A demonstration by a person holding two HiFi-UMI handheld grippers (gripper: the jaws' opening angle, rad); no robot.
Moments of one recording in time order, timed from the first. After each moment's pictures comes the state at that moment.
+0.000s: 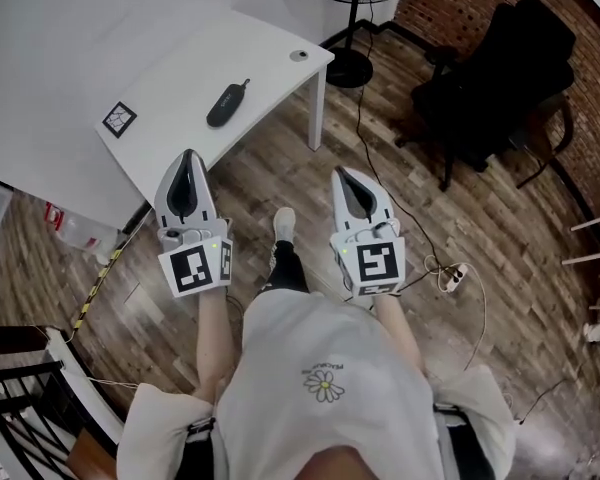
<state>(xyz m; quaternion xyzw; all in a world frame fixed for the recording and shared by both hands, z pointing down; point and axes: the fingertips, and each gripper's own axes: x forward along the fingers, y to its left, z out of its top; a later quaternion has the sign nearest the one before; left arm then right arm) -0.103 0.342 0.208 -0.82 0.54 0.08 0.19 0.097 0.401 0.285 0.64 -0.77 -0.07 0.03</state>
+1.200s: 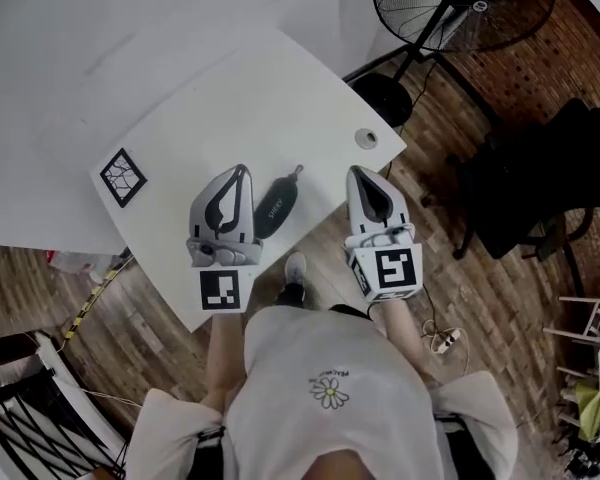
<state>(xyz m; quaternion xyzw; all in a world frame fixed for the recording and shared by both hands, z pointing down) -0.108 -0.027 0.237 -0.86 0.49 0.05 0.16 0.051 -0.019 0.272 0.59 -0.80 -0.05 0.05</state>
